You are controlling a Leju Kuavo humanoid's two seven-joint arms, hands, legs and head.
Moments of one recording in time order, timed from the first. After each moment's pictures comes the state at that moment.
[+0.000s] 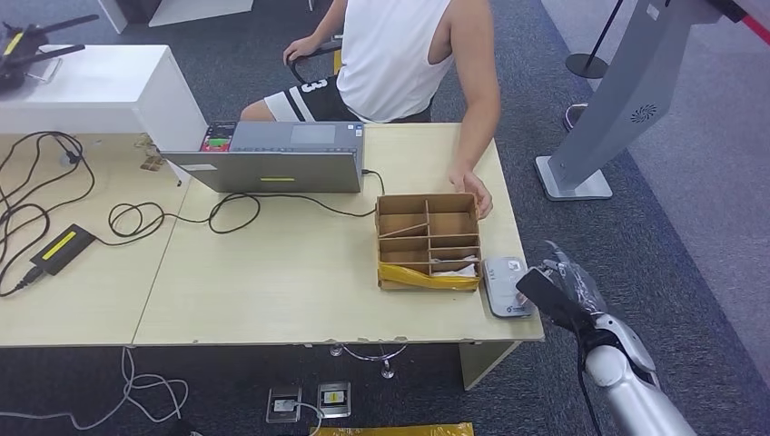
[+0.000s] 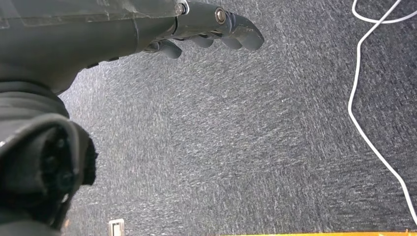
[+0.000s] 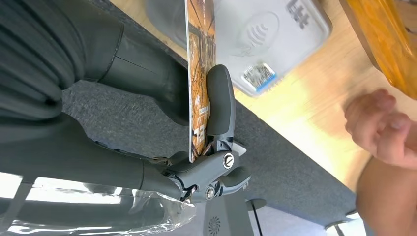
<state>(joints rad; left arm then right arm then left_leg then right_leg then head) -0.14 0.20 -0.08 -0.19 -0.28 0.26 -0.03 -0.33 -0.36 0.25 -1.08 0.62 -0.20 -0.11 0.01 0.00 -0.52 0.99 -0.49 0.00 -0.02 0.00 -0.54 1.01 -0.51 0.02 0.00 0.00</state>
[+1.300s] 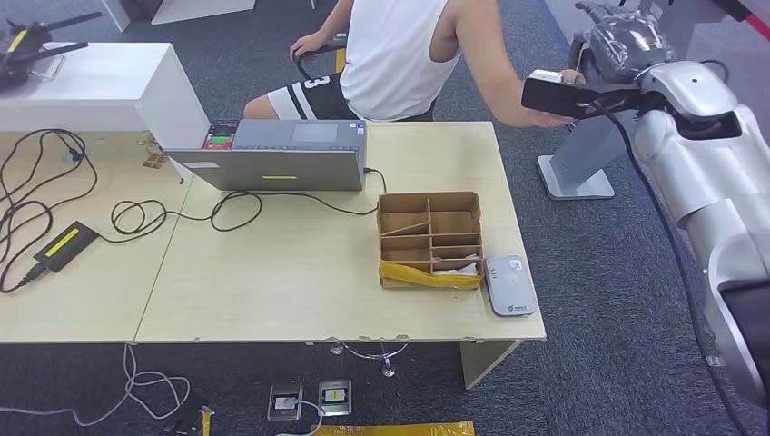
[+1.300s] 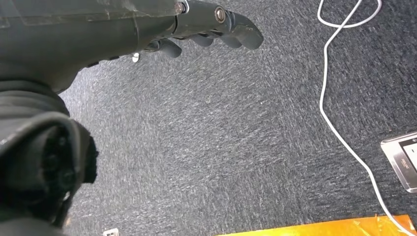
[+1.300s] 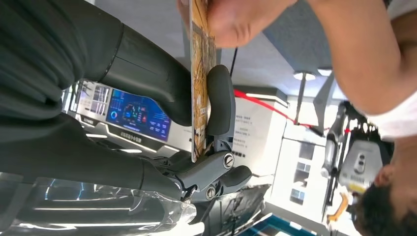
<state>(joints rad) -0.23 0.20 -0.11 -0.20 -0.34 0.21 0.02 -1.32 -0.30 0.57 -0.56 1.14 -0.11 -0.20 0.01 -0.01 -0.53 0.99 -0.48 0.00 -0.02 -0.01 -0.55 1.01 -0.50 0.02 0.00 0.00</state>
